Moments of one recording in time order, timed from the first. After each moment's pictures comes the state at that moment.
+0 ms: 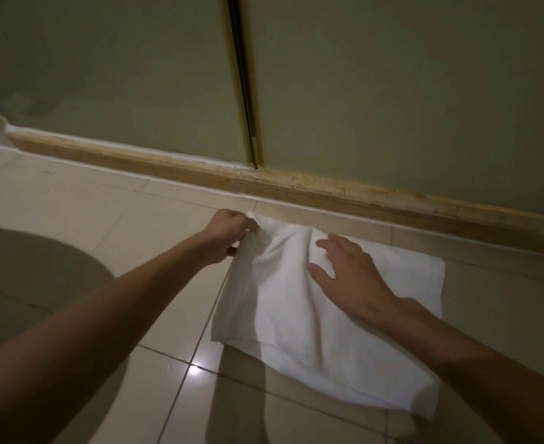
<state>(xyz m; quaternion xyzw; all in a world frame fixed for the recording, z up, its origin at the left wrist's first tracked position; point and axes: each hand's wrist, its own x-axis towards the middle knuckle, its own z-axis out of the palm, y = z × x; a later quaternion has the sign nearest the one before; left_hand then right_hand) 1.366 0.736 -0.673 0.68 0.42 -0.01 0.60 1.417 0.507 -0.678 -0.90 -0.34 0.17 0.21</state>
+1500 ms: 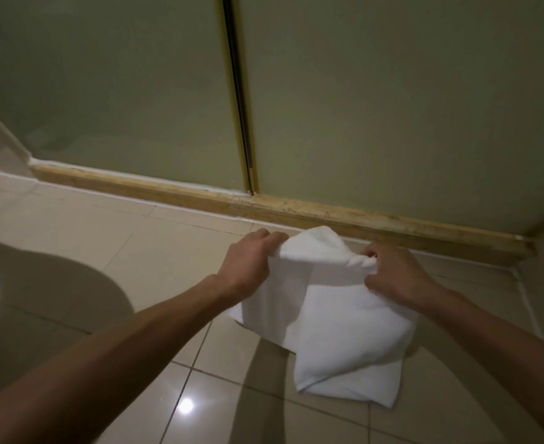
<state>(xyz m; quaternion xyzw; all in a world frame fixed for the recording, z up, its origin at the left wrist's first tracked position) 1.329 0.672 -0.642 0.97 0.08 0.12 0.20 1.453 0.441 -0.629 -0.94 -0.26 0.14 0.18</state>
